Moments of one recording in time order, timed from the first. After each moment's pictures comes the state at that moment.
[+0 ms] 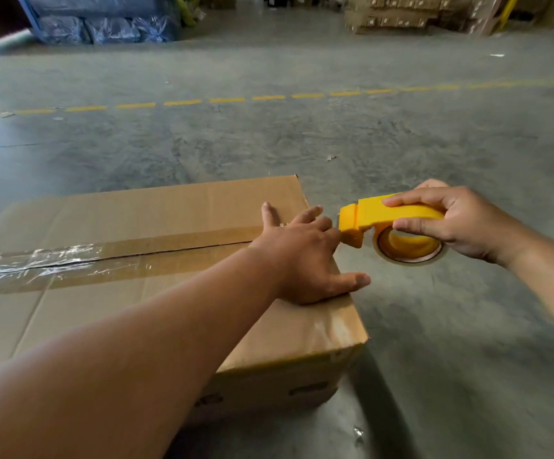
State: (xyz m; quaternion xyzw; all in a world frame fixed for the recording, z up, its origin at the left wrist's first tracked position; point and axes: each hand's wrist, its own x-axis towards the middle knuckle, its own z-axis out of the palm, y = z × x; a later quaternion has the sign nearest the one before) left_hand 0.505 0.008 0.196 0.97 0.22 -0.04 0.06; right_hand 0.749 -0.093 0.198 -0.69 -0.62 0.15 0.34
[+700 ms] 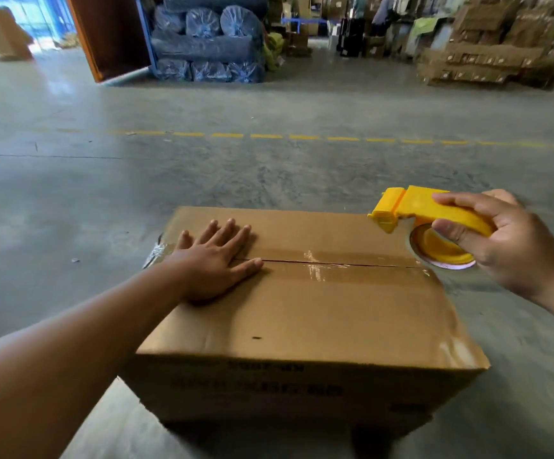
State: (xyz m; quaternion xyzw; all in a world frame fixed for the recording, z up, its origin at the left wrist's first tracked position) left_hand 0.235 0.108 0.200 0.87 0.49 -0.07 0.09; right_hand 0.600 -0.053 0.254 -0.67 -0.62 0.02 0.41
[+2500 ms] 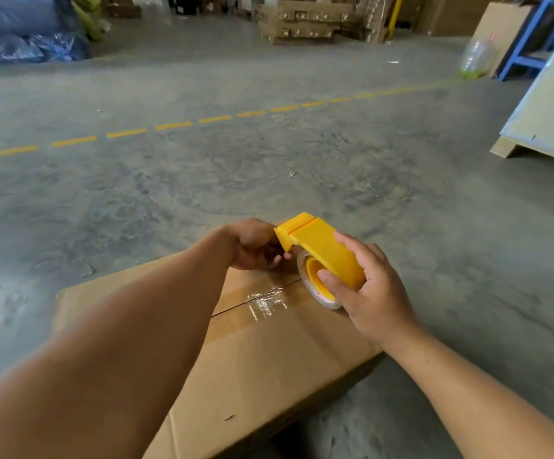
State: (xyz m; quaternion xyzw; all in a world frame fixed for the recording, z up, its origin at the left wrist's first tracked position) left_hand 0.453 0.160 0.235 0.59 0.32 -0.09 0.74; right_hand 0.497 -0.076 0.231 -0.79 -0.39 0.02 0.46
